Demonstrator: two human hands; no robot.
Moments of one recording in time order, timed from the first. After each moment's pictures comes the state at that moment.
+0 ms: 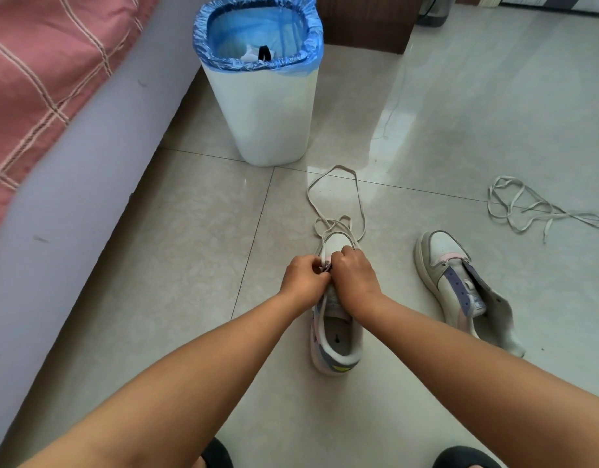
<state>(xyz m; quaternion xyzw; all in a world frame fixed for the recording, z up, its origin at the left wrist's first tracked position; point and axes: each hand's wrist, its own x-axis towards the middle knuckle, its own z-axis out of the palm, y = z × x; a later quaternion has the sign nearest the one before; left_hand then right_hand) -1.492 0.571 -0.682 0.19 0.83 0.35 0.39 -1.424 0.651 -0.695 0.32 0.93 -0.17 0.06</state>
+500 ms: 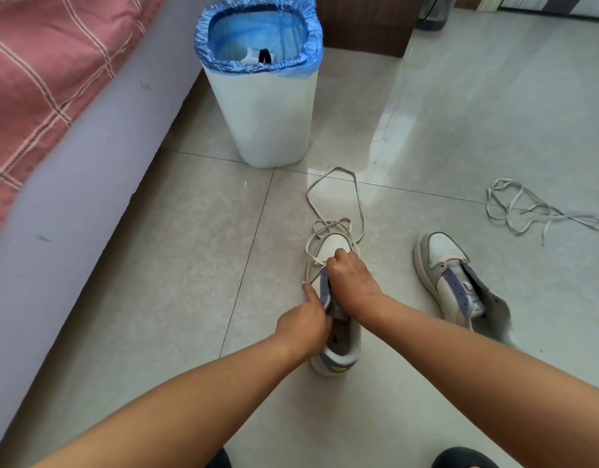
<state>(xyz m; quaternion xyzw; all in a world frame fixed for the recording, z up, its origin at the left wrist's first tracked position) -1.450 0.536 -0.680 0.36 0.85 0.00 0.37 -1.420 0.649 -0.686 0.19 0.97 -0.13 0.05</state>
